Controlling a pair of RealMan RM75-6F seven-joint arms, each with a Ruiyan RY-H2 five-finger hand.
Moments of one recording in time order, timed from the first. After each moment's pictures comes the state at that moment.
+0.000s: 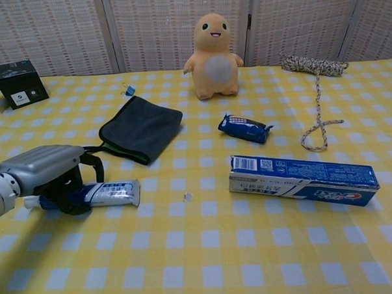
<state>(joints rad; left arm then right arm) -0.54 -1.62 -0.12 -1.47 1.12 0.98 0.48 0.08 -1.17 0.06 -1.60 -1.46 1.43 -0.16</state>
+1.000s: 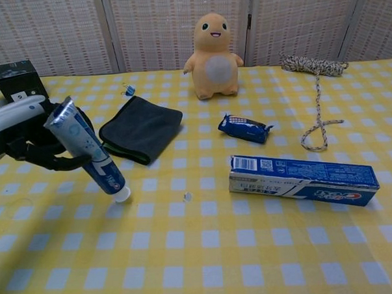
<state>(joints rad) -0.45 -1.46 -0.14 -1.71 1.30 1.12 -0.12 0.24 -1.21 0.09 -1.55 -1.38 1.16 -0.06</state>
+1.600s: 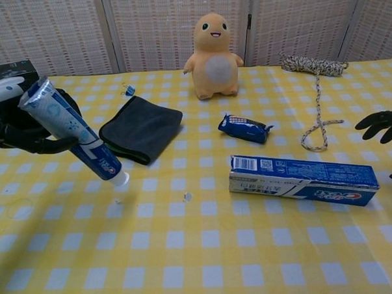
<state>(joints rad) -0.43 -1.38 -0.15 -1.80 1.31 1.13 -0.19 0.33 -1.27 0.08 -1.67 -1.29 1.02 -0.11</state>
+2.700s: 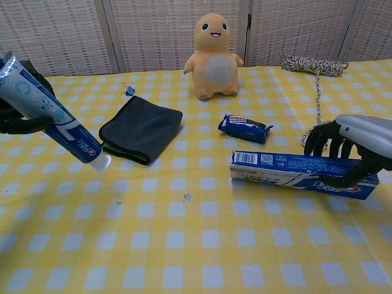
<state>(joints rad) -0.41 -1.28 -0.16 -1.86 1.31 1.16 -0.24 0.42 -1.57 0.12 -1.59 -1.17 1.12 -0.36</state>
